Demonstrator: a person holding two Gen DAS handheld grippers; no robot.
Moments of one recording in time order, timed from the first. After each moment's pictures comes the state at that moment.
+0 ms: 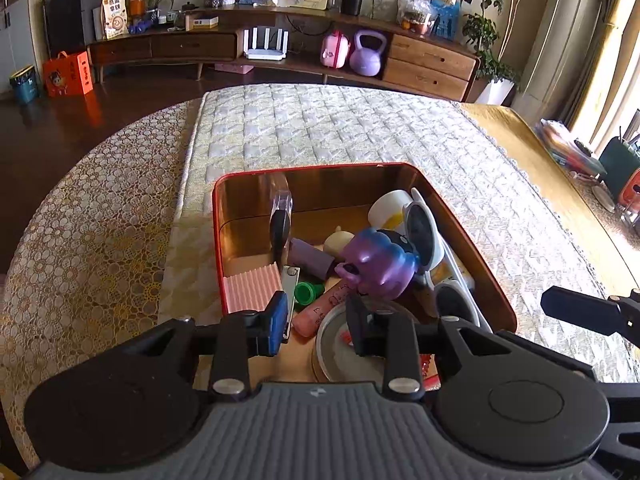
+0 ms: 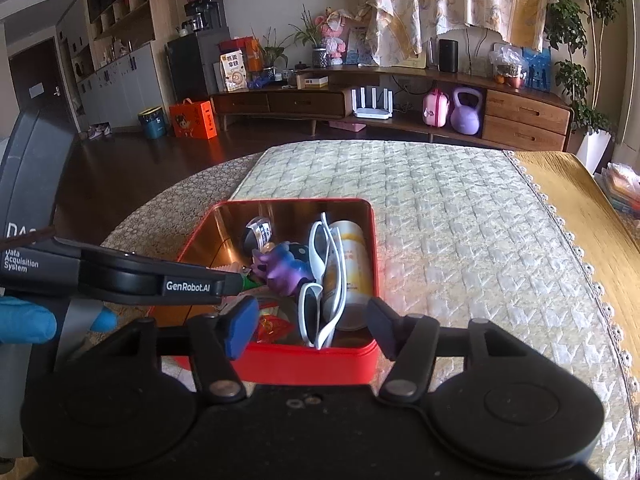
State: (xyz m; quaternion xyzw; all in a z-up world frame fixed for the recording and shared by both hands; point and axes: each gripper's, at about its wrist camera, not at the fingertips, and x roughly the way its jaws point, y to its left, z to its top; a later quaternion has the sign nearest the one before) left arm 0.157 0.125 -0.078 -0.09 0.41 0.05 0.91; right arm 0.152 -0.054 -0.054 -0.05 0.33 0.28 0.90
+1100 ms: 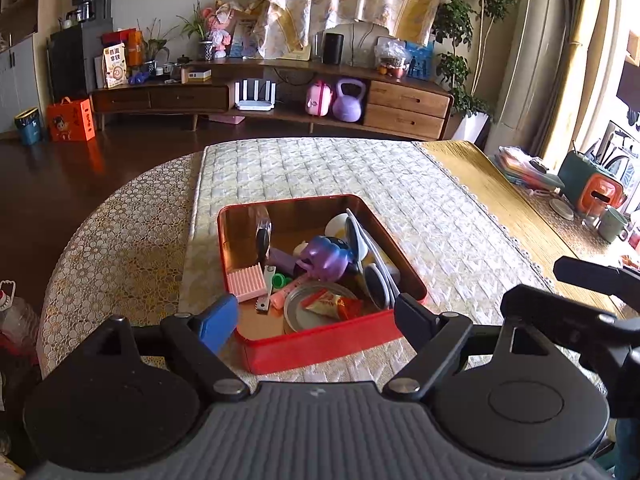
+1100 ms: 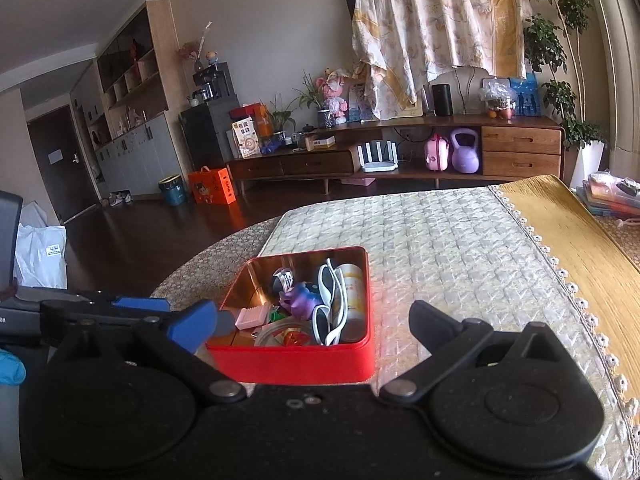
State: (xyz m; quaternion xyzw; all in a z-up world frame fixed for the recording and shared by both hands) left arm 0.061 0.084 -0.020 -0.07 0.34 0.04 0.94; right arm 0.094 -0.119 -0.015 0.02 0.26 0.29 0.92
